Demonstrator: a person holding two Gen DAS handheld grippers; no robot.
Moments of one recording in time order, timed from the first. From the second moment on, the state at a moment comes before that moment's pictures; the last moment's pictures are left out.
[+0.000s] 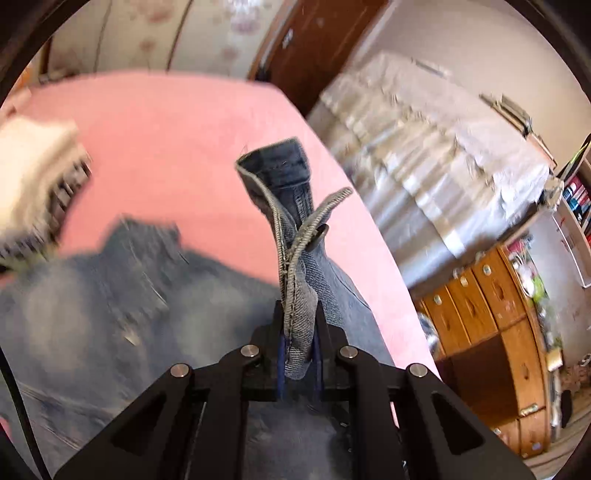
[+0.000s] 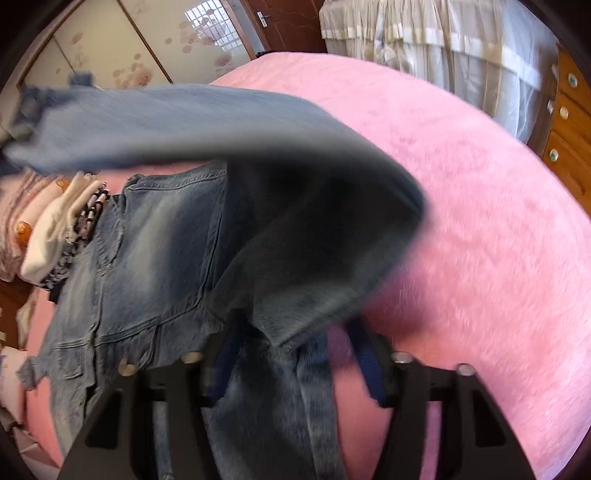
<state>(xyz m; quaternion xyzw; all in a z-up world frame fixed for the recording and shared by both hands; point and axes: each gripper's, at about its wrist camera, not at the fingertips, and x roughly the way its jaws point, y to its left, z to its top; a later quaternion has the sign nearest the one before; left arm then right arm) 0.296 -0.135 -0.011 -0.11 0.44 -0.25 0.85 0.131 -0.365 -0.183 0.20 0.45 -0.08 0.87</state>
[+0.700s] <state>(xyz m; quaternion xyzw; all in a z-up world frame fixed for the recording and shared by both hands) 0.299 0.050 -0.197 -0.13 0.59 -0.12 0.79 0.113 -0.322 -0.163 0.06 0.50 -0.06 0.86</state>
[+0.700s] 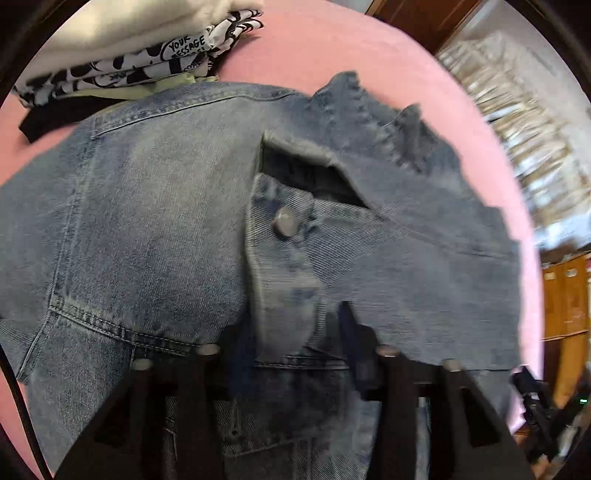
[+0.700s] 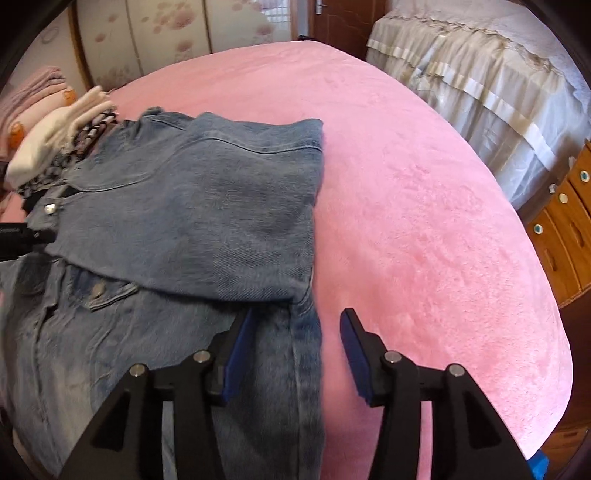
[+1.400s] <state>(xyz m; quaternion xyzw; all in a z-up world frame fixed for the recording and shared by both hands) 0.384 0.041 -0.219 -0.10 0.60 -0.13 0.79 0.271 -0.400 -0.161 0.20 0.49 -0.06 0.85</state>
